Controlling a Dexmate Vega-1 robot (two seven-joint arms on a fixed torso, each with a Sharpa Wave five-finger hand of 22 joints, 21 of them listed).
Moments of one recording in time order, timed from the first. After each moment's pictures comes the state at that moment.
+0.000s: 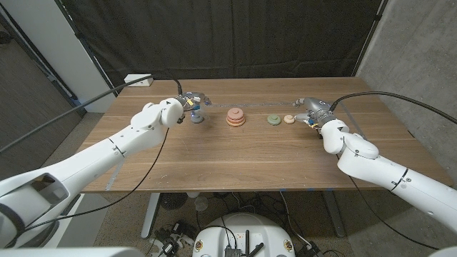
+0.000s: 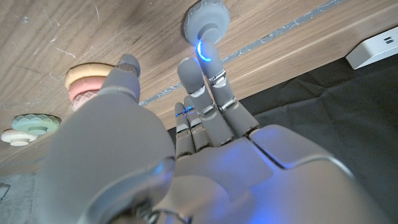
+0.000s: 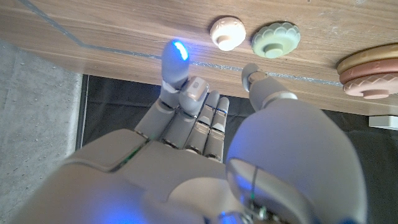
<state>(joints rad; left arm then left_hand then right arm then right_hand) 0.59 0.84 0.73 -1.82 0.63 0.44 -0.25 0.93 -0.05 0.25 -0.15 0.28 0.38 -0.01 0.22 0.21 0.41 -0.13 0.21 0.41 1.07 -0.19 1.35 0.65 0.82 -0.09 1.37 0.19 -0.86 -0.92 -0.64 -2.01 -0.41 -0.68 -0.14 0.84 -0.06 0.67 -0.17 0.23 0.44 -0.07 0.27 0.26 0.49 -0.12 0.20 0.53 0.97 -0.14 1.49 1.22 1.06 -0.18 1.51 0.25</state>
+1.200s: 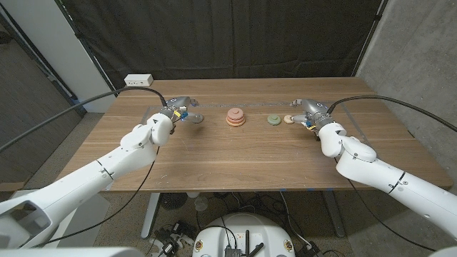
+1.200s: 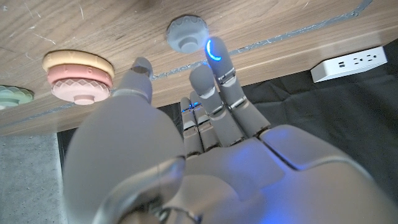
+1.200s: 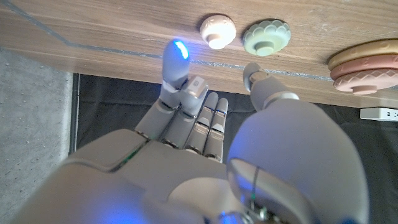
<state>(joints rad) 0.80 0.87 0.61 -1.89 0.51 0.52 0.05 0.94 -0.03 0.27 -0.15 0.29 0.46 -0.03 0.23 0.21 0.50 -0.14 0.22 0.40 1.10 -0.20 1.40 0.70 0.84 -0.11 1.37 0.19 -0.88 -0.89 -0.63 -1.97 -0.41 -0.61 -0.19 0.82 -0.07 0.67 -0.17 0.23 0.44 -0.05 0.26 0.27 0.47 -0.11 0.20 0.54 0.95 -0.14 1.48 1.22 1.02 -0.16 1.51 0.25</state>
